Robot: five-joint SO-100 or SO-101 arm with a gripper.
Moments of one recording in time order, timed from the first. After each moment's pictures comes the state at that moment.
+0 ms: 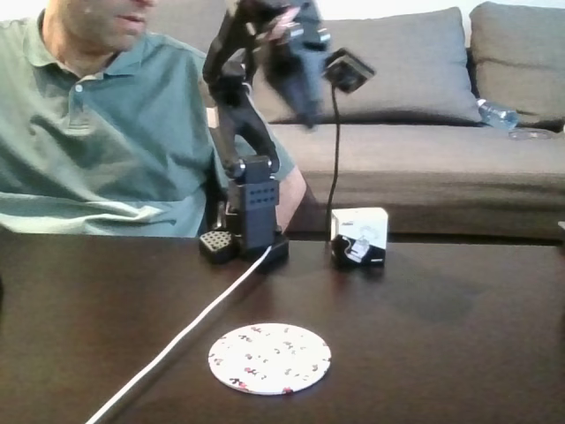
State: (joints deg) arm -38.8 134.0 87.5 99.6 -12.2
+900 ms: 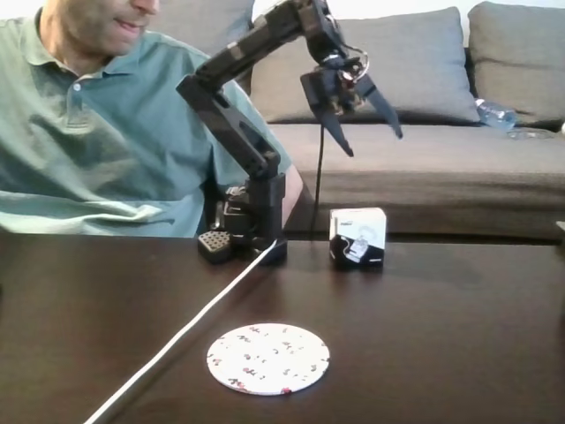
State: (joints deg) arm -74.4 135.6 102.5 99.6 -12.1
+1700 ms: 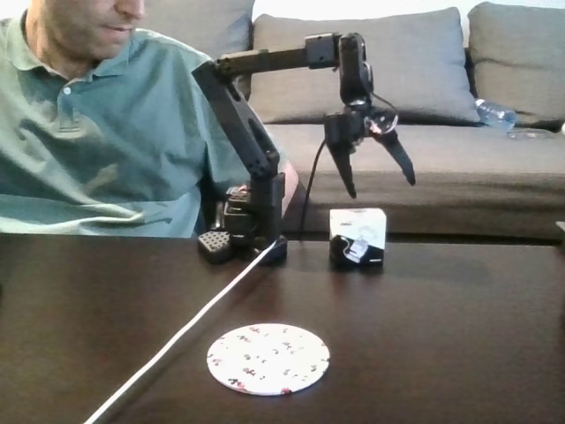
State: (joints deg) arm -80.1 122.2 112.8 92.2 -20.0
